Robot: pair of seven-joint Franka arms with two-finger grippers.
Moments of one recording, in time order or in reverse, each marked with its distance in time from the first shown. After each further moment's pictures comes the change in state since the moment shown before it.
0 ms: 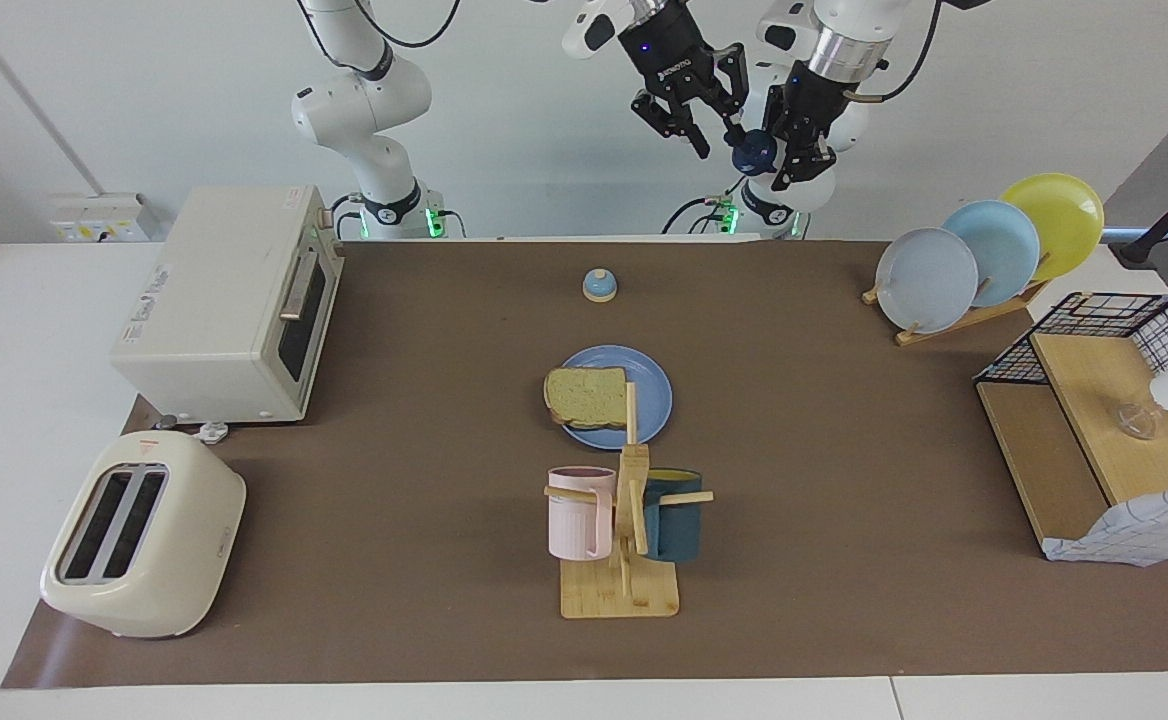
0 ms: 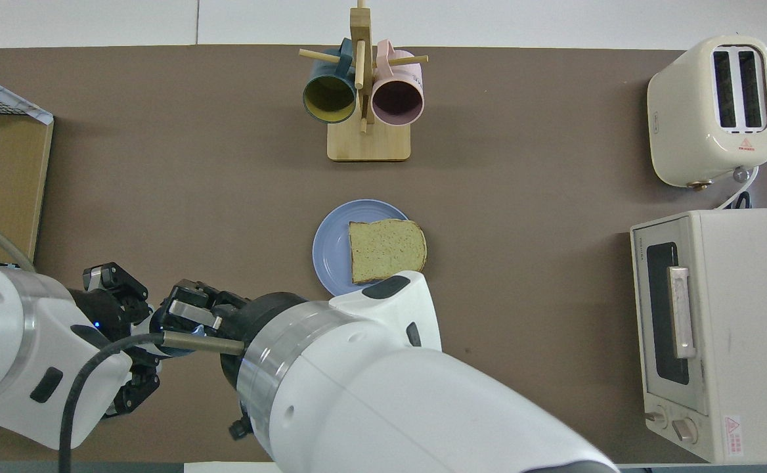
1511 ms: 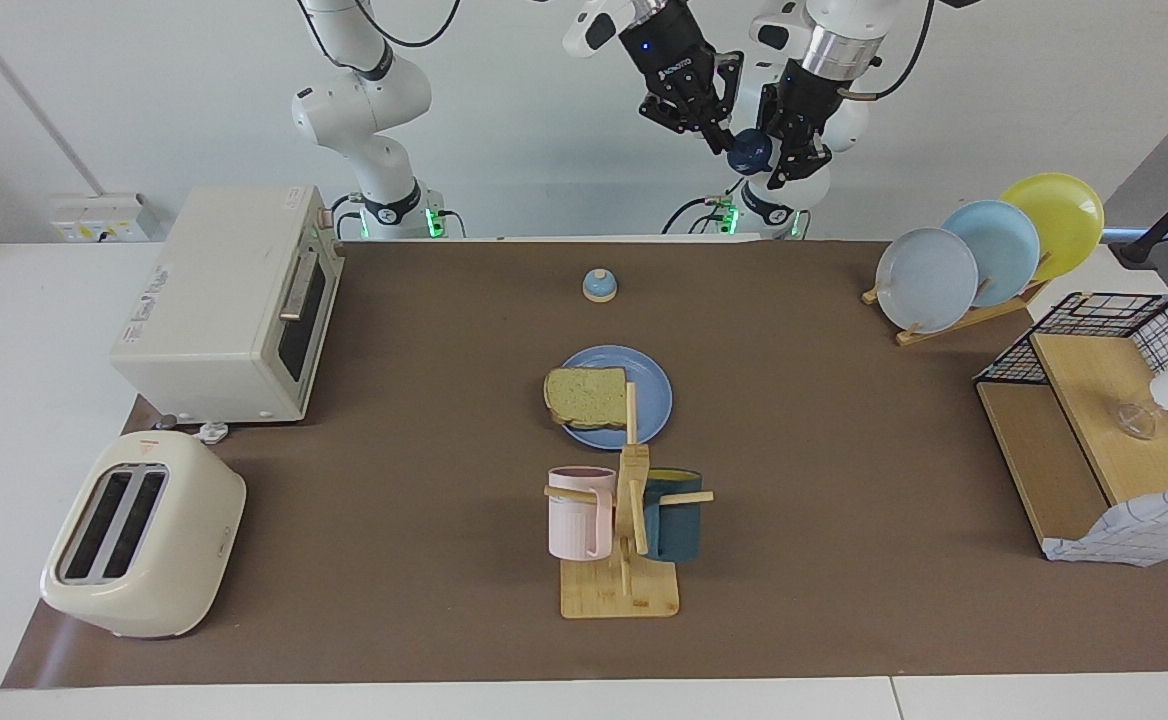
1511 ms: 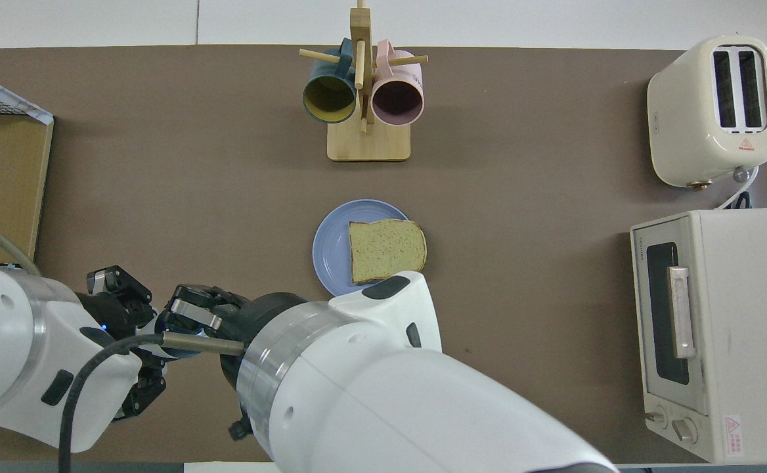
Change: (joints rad) left arm 0.000 0.000 -0.011 -0.001 0.001 0.000 -0.035; right arm 0.002 0.000 -0.003 0.001 -0.003 -0.001 0.000
